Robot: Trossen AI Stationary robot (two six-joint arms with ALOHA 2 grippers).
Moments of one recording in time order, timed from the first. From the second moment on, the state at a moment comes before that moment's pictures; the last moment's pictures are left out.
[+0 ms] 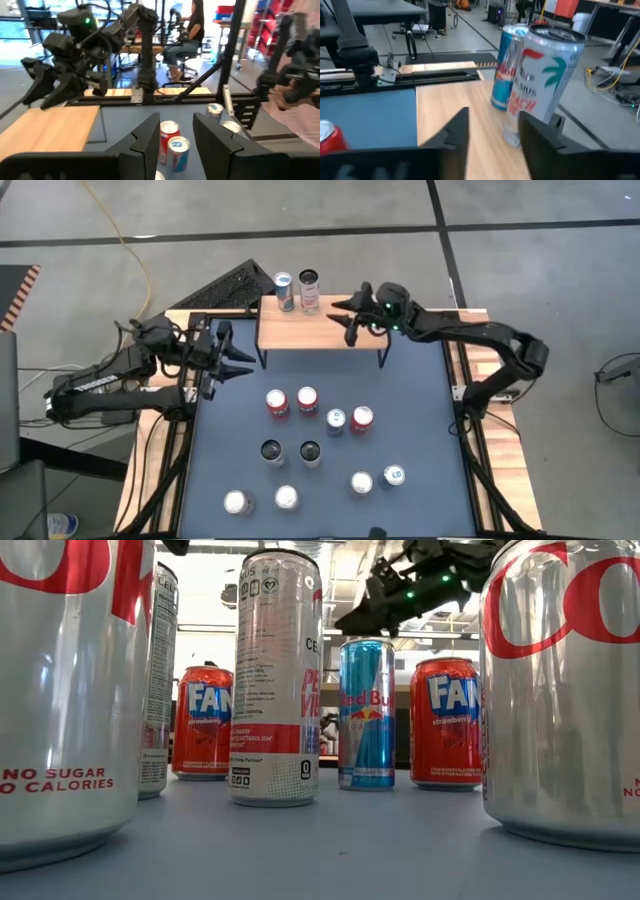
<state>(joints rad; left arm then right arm) 0.33 0.66 0.81 -0.12 0.42 -0.04 -0.51 1.51 1.07 0.24 -0.15 -0.14</state>
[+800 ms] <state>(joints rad) 0.33 0.66 0.81 -0.14 0.38 -0.01 -0.55 1.77 1.27 0.24 -0.24 -0.10</state>
